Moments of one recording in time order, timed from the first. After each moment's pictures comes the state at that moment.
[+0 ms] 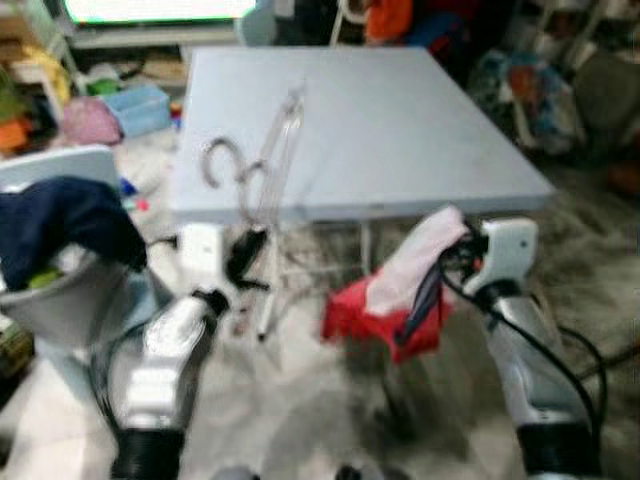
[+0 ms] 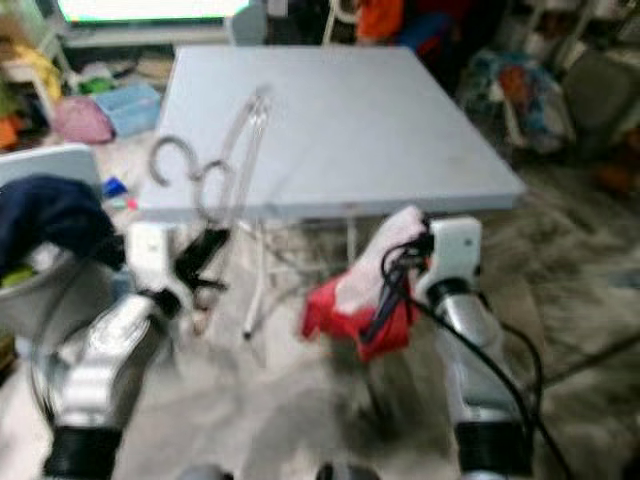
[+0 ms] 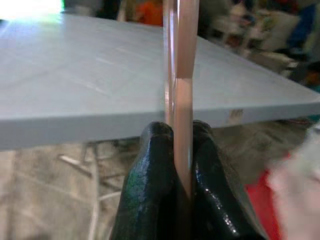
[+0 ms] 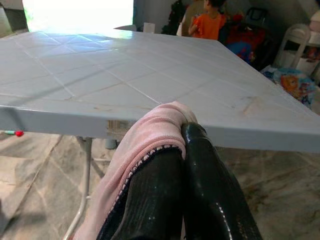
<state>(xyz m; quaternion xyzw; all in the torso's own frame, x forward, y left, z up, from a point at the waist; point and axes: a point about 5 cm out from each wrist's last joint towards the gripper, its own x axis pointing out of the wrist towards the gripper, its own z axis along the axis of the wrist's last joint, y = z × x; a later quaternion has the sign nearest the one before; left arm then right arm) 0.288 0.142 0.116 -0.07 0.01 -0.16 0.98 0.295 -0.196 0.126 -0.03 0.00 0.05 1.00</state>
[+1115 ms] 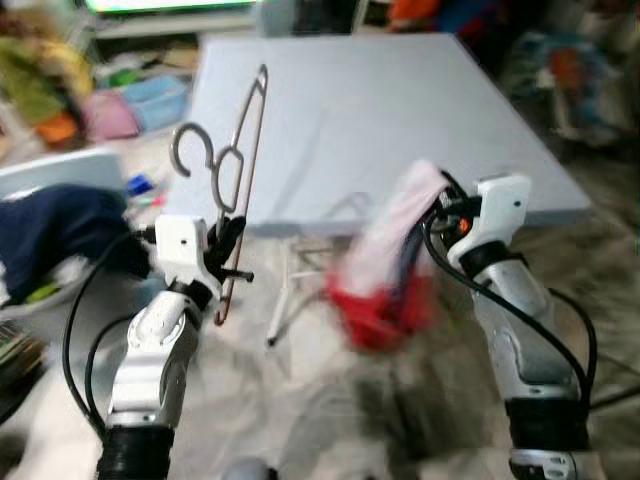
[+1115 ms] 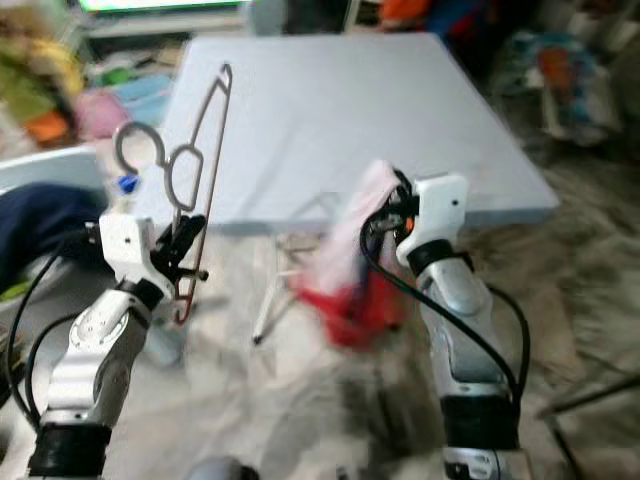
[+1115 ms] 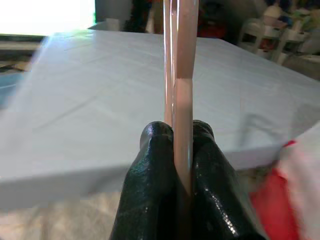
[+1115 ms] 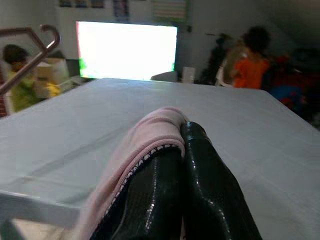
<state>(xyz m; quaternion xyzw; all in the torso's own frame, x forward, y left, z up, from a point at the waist) 0.290 0.149 0.126 -0.06 -0.01 -0.14 0.99 0.307 -0.167 0.174 -0.02 -0.10 0.12 0.99</state>
